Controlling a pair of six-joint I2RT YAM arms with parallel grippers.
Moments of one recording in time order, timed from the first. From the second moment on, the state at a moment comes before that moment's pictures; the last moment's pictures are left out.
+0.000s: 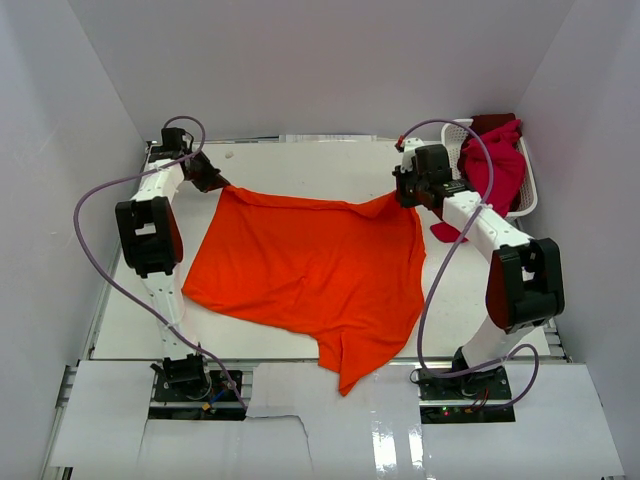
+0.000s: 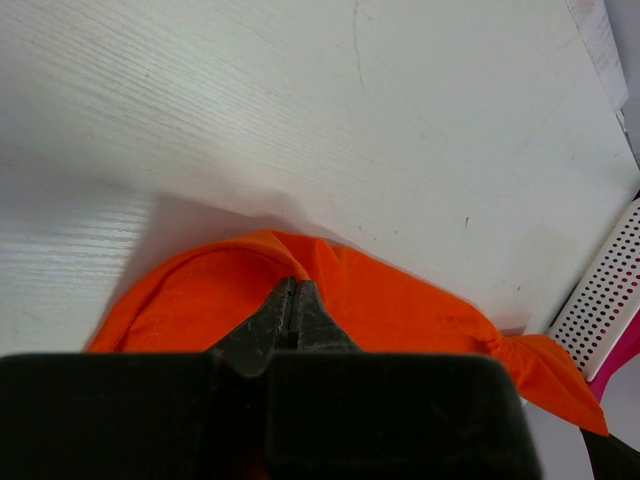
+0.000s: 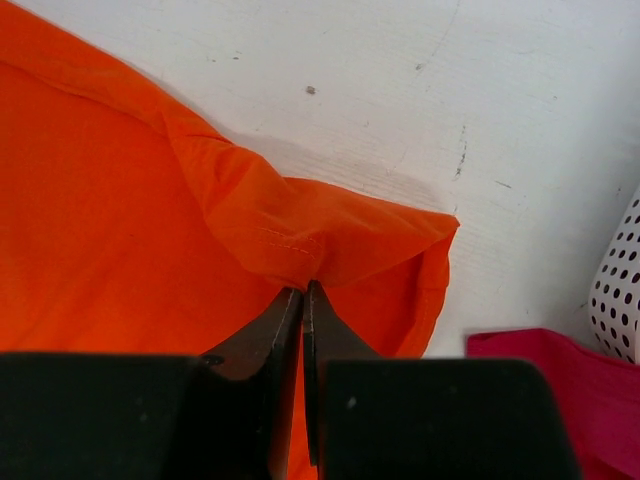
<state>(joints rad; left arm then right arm) 0.12 2.24 1.86 -0.55 0.40 -0.61 0.29 1.67 1.26 -0.29 -0.11 -0.04</state>
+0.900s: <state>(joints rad) 0.17 2.20 1.84 -0.56 0.45 -0.61 0.35 1.43 1.16 -0.35 -0.01 -0.03</state>
